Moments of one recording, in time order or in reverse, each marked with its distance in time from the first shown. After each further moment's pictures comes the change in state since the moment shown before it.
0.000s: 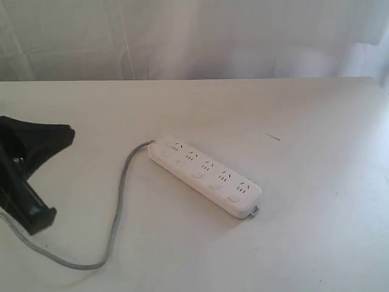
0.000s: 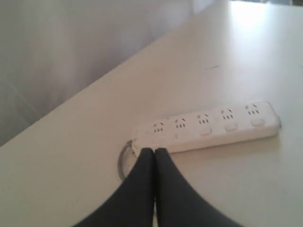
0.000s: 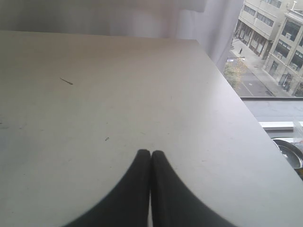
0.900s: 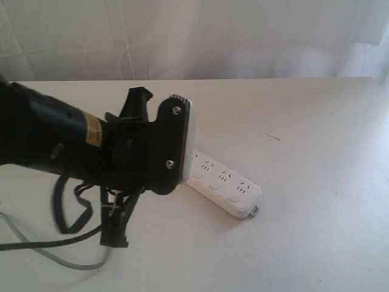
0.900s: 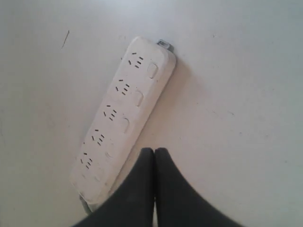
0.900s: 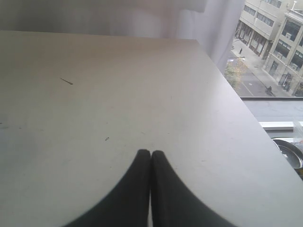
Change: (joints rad) left arm -0.234 0.544 -0.479 -0.135 0.451 0.801; right arm 0.000 0.000 0.000 0.000 0.000 0.000
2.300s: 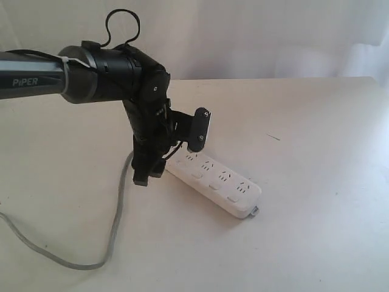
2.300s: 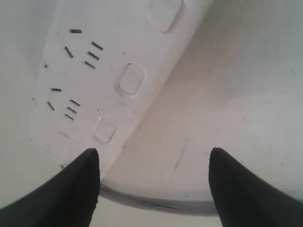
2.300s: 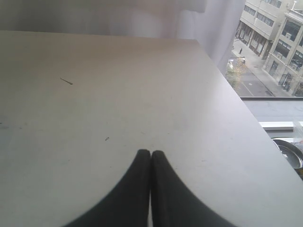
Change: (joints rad) left arm 0.209 0.694 -0.626 0.225 0.388 0.013; right arm 0.000 0.000 0.000 0.000 0.000 0.000
